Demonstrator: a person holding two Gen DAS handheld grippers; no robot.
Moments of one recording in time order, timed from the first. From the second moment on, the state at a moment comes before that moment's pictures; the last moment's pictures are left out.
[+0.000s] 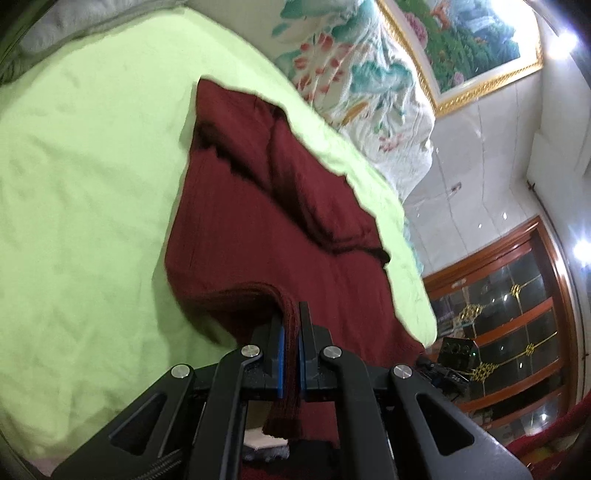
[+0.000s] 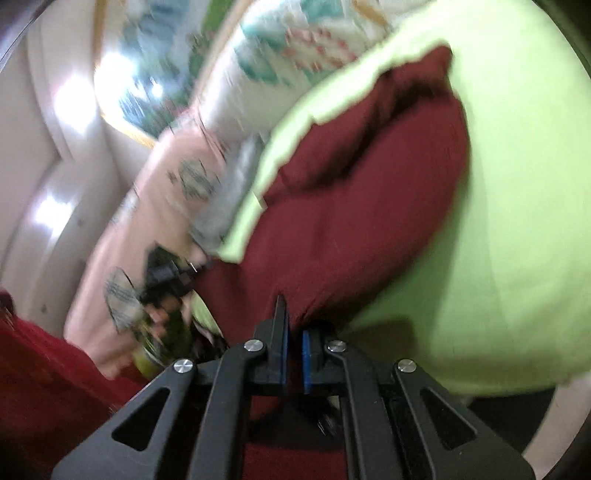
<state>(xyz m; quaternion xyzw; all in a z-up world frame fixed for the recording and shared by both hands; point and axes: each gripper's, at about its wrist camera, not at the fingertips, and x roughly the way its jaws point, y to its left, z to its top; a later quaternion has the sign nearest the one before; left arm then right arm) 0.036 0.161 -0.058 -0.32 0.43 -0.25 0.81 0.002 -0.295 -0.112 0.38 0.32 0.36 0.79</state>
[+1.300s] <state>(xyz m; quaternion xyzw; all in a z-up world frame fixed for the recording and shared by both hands) 0.240 0.177 -0.088 -0.35 0.43 -0.10 0.82 0.214 -0.361 -0.091 0.41 0.32 0.13 0.84</state>
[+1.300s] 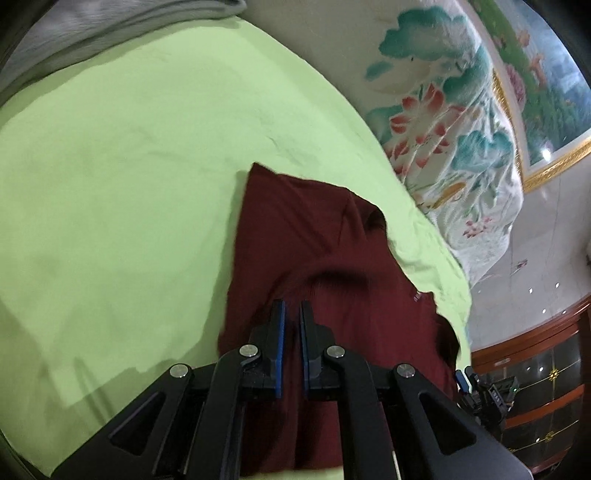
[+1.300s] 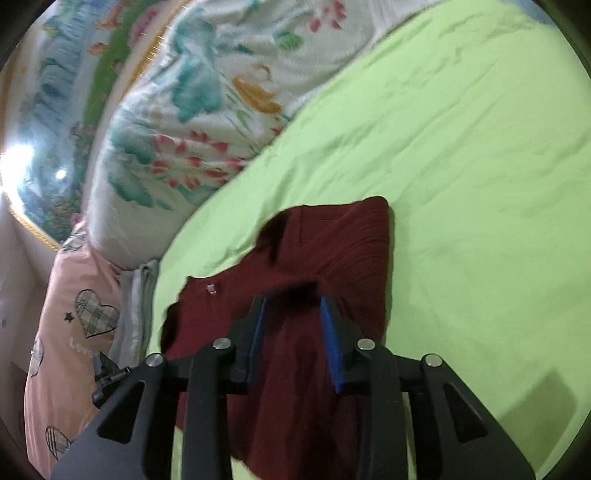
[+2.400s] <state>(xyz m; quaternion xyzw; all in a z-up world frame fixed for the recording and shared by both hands) 0.143 0.107 -0.097 -0.36 0.47 -0.14 0.79 0.189 -0.273 -0.065 0.37 0.35 0.22 0.83</state>
